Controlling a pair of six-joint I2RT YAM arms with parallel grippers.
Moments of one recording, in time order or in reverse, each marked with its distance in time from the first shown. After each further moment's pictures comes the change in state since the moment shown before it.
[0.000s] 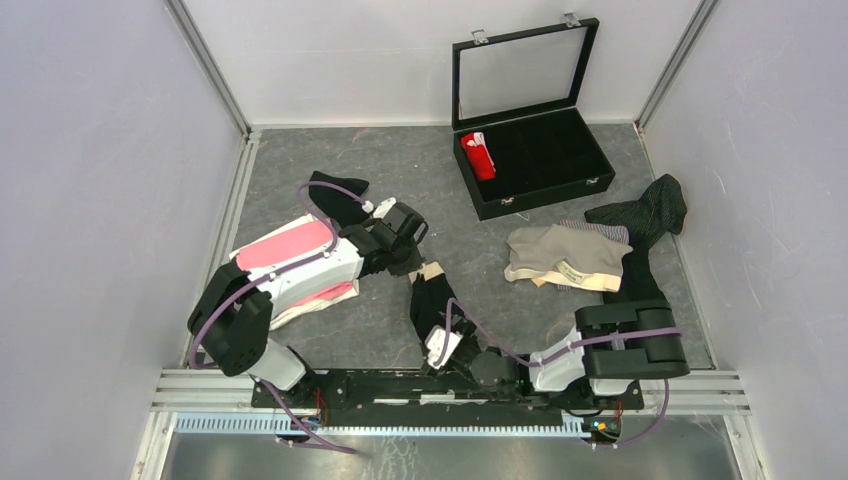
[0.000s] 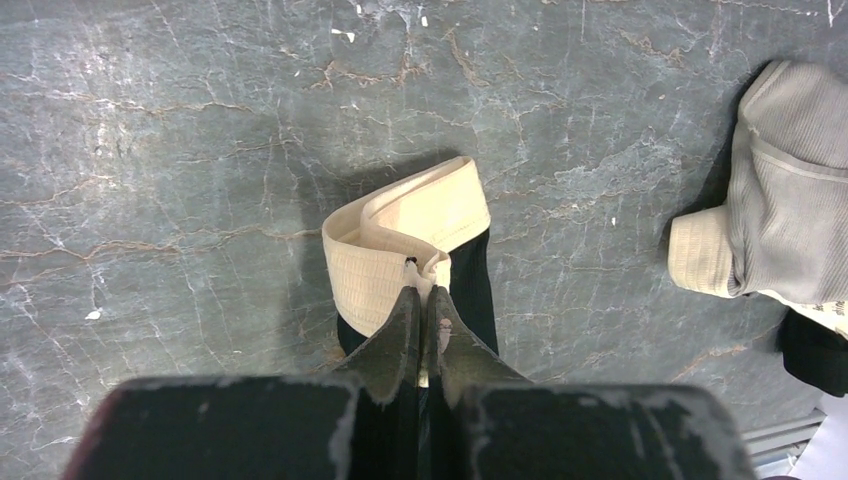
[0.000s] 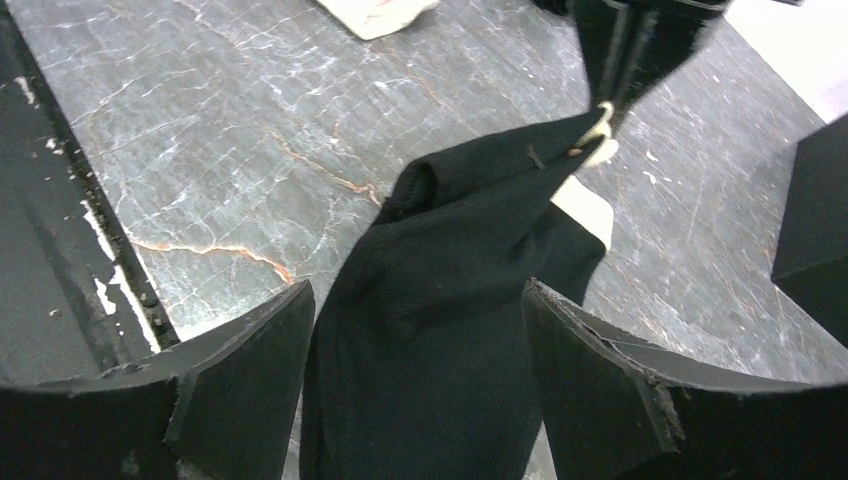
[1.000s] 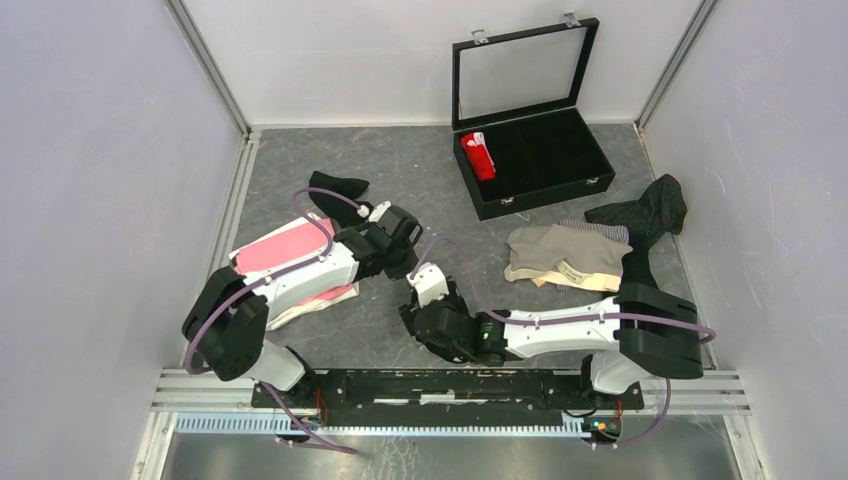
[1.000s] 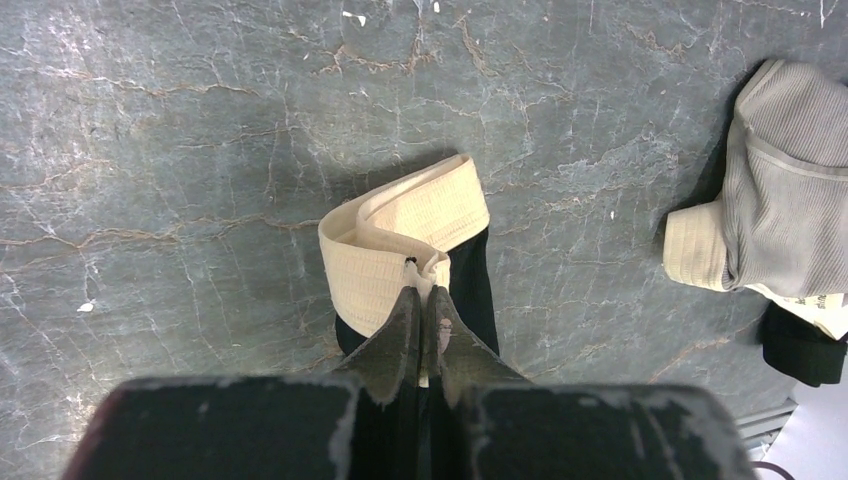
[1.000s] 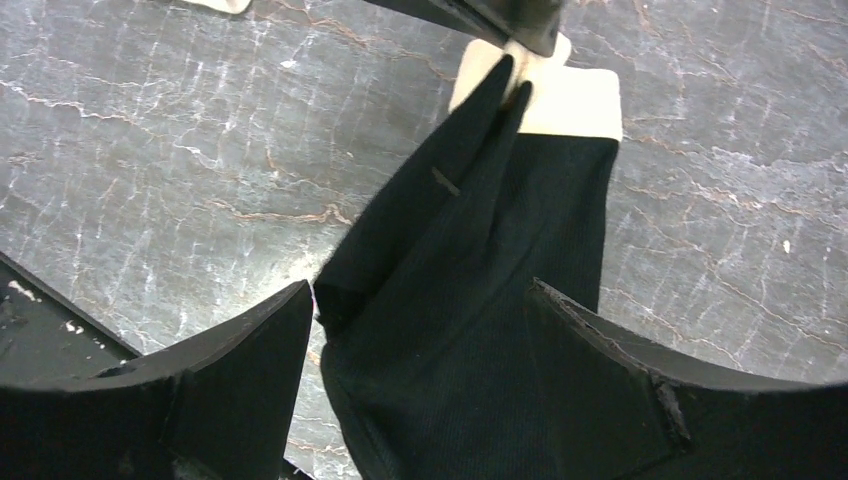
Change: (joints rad) left arm 0.016 -0.033 -0.057 0.038 0.031 -0.026; right arm -0.203 -0.118 0.492 -1.135 -0.045 0.751
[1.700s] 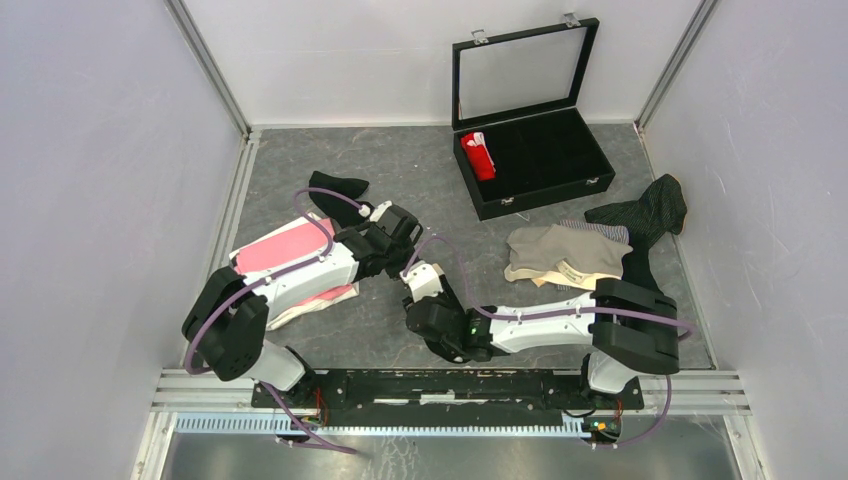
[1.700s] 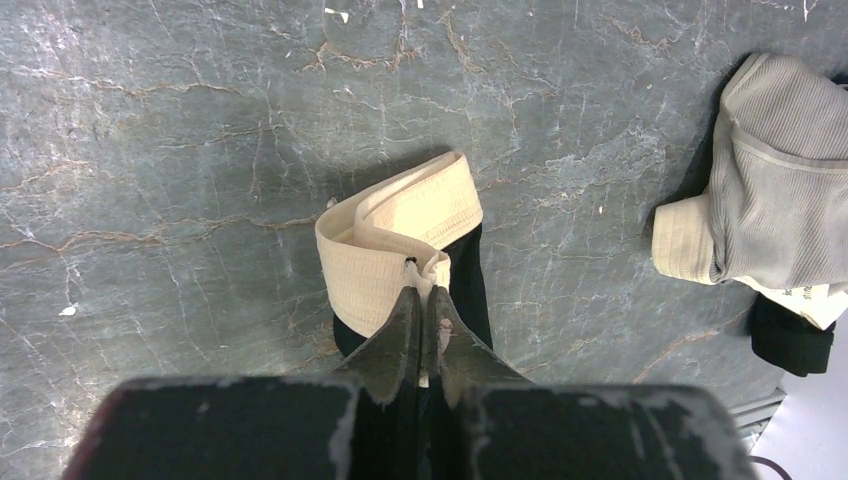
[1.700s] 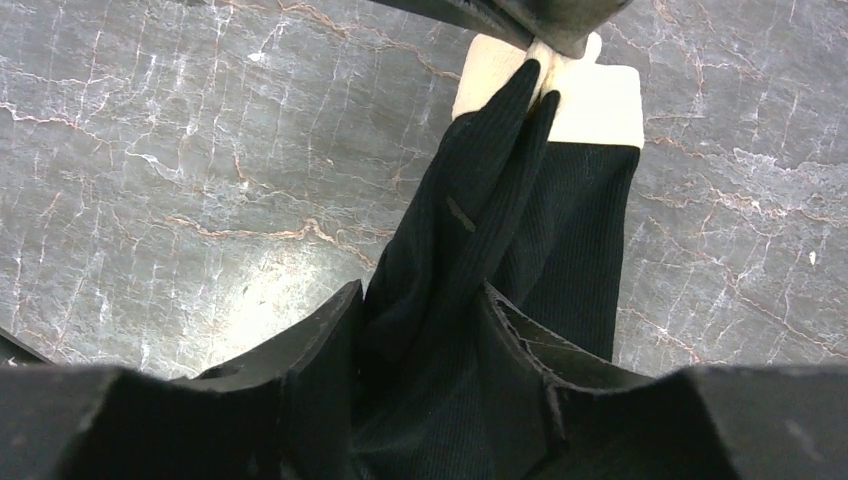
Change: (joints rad) left arm 0.000 0.000 -0.001 0.015 0.019 0.000; right arm -0.035 0.109 0.046 0.013 -0.032 -0.010
